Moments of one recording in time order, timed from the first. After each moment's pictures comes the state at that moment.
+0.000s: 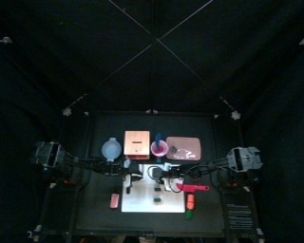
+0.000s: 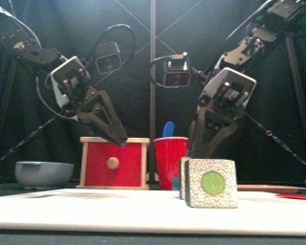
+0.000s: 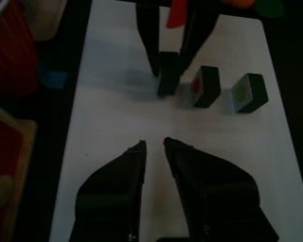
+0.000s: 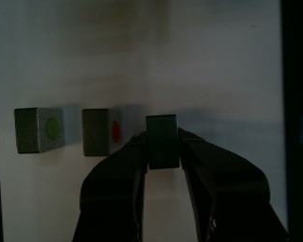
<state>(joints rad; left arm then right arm) -0.05 -0.05 0.86 -0.16 -0.20 0.01 0.00 0.04 0.65 0.26 0.26 -0.15</state>
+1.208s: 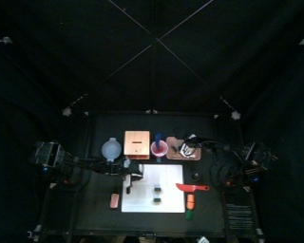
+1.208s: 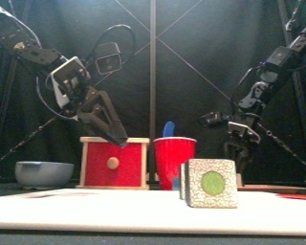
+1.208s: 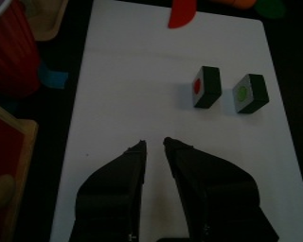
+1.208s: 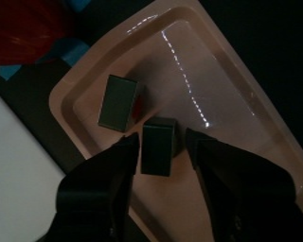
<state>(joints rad) -0.05 -0.05 0.86 -0.16 -0.20 0.01 -0.62 -0.11 0.86 0.23 0.31 -0.15</state>
